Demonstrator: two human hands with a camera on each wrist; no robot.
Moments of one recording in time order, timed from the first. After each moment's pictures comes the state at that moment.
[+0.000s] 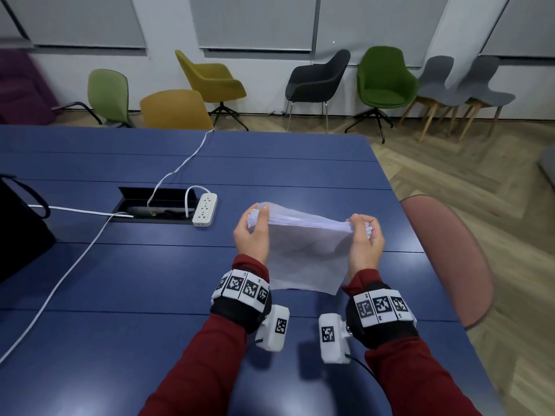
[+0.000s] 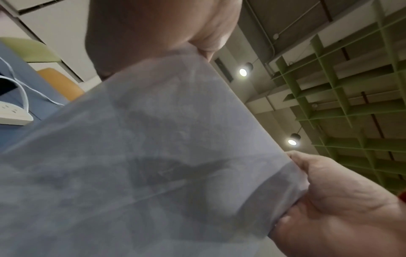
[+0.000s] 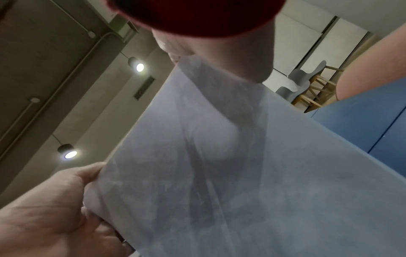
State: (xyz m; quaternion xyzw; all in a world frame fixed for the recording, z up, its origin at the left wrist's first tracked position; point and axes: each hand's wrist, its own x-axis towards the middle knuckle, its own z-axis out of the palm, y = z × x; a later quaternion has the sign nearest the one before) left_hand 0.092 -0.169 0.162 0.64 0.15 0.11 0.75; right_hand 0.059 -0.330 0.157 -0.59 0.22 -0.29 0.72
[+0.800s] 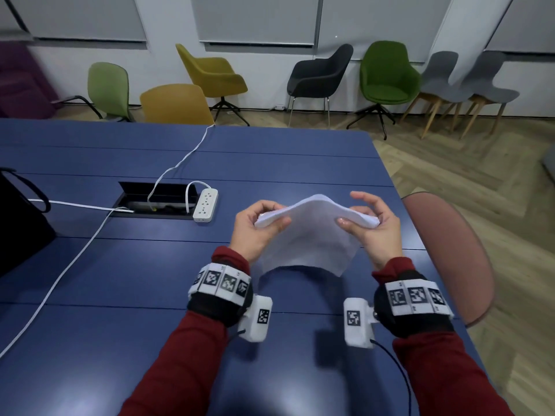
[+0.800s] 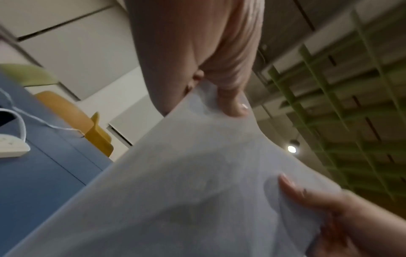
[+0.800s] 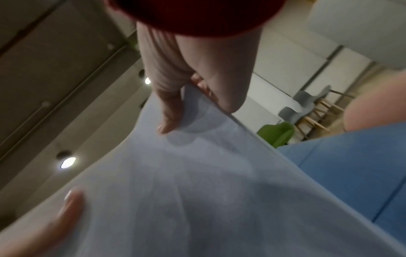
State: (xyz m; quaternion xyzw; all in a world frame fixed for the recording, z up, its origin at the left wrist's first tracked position) left_hand 0.083 -0.146 0.178 0.69 -0.08 0.01 0.72; right_hand 0.054 -0.366 0.177 -0.70 0.06 -0.16 0.70
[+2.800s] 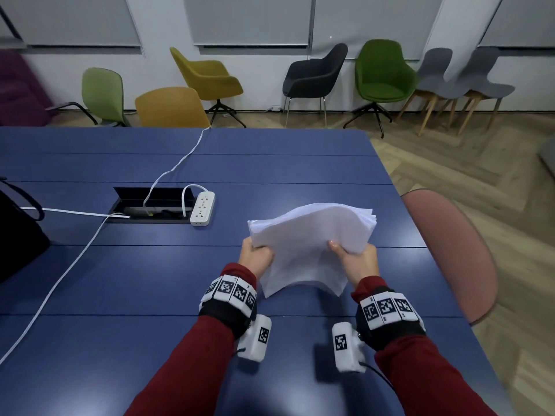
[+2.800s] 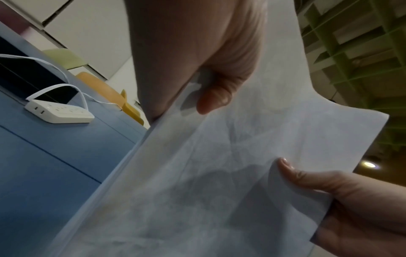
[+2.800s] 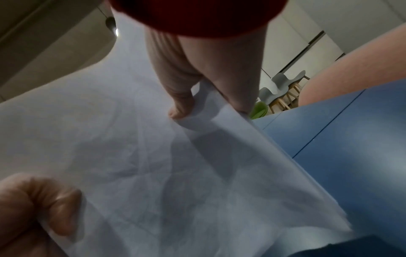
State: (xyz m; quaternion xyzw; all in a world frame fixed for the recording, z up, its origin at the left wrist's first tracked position) left_hand 0.091 -0.156 0.125 0.75 0.09 -0.09 0.65; right_hand 0.057 -0.349 0.109 -0.70 0.23 -0.12 0.67
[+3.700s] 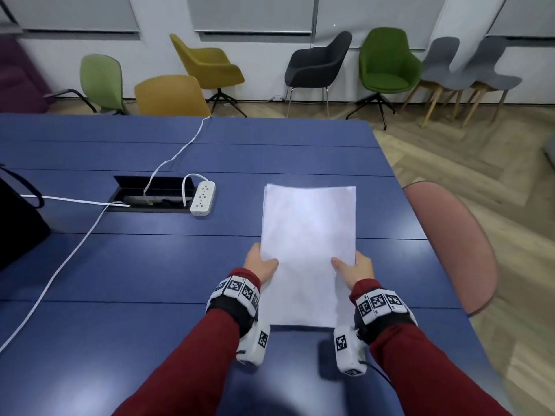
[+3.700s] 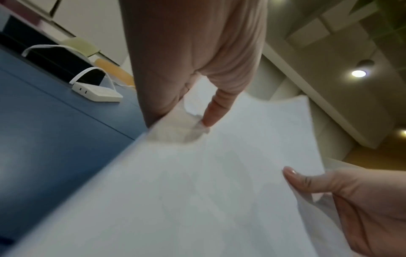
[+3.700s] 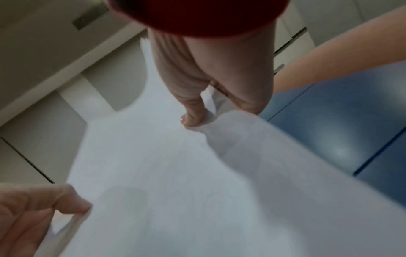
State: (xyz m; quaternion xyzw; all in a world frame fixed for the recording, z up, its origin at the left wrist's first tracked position) left_hand 0.080 -0.156 0.074 0.81 0.12 -0.14 0.56; right_hand 0.051 -0.362 0.045 -0.77 0.29 -0.04 0.57
